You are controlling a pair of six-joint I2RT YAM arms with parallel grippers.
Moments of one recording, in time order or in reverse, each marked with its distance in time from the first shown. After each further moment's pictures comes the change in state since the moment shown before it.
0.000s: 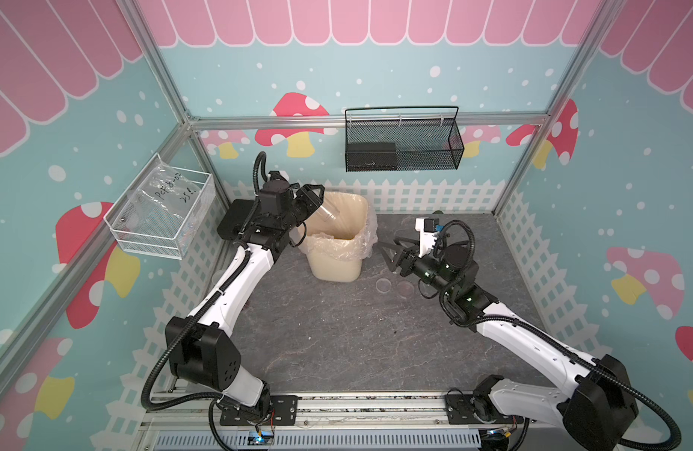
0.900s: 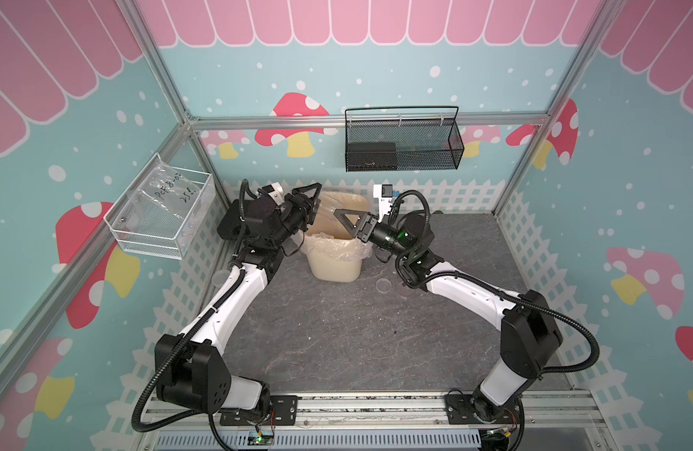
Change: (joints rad) left arm 0.022 -0.101 -0.229 0.348 0.174 -0.428; right arm 0.087 0.470 0.457 0.253 -0.197 0.347
